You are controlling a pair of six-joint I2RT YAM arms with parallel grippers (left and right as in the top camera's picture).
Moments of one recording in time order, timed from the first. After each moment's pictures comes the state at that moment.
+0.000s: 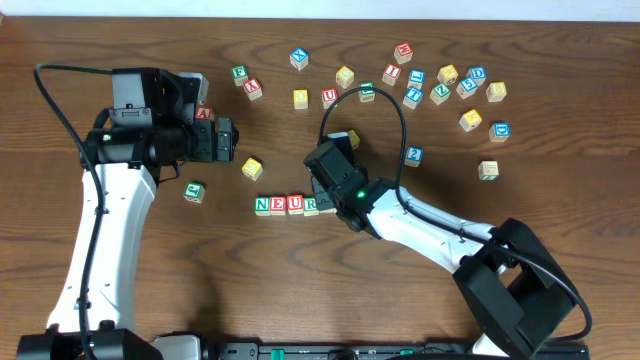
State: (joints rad) left arm 0.05 1.45 1.25 -0.81 0.29 0.07; right arm 0.77 1.82 1.07 -0.25 0.22 0.51
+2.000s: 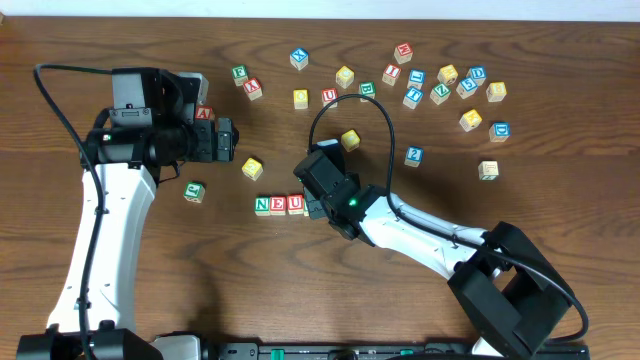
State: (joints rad) left arm 0.05 1.45 1.25 -0.81 0.29 0.07; right arm 0.82 1.83 1.07 -0.26 0.24 0.51
